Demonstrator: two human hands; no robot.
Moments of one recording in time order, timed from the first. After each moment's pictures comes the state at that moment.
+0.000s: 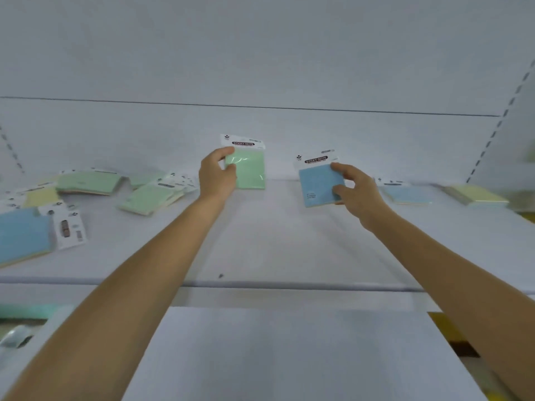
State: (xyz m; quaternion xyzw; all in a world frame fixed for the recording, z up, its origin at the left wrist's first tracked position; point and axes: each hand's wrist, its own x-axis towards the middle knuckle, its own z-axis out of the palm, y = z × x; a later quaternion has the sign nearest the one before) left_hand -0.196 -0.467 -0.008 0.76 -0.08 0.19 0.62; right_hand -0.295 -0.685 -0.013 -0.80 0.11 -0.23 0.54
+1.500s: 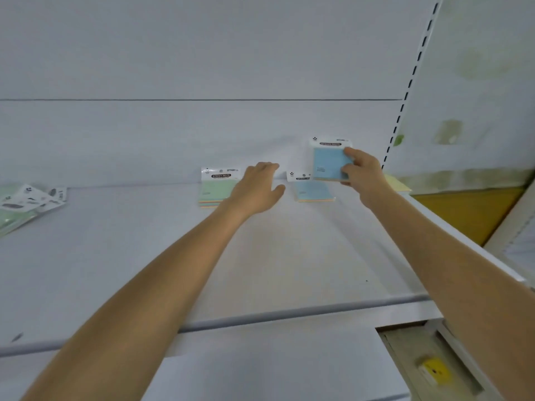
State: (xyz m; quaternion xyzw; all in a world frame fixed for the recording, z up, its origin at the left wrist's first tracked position) left_hand -0.233 -0.716 -0.021 0.90 -0.35 0.07 0.23; right_hand -0.299 -0.915 -0.008 -0.74 0.23 -0.29 0.56
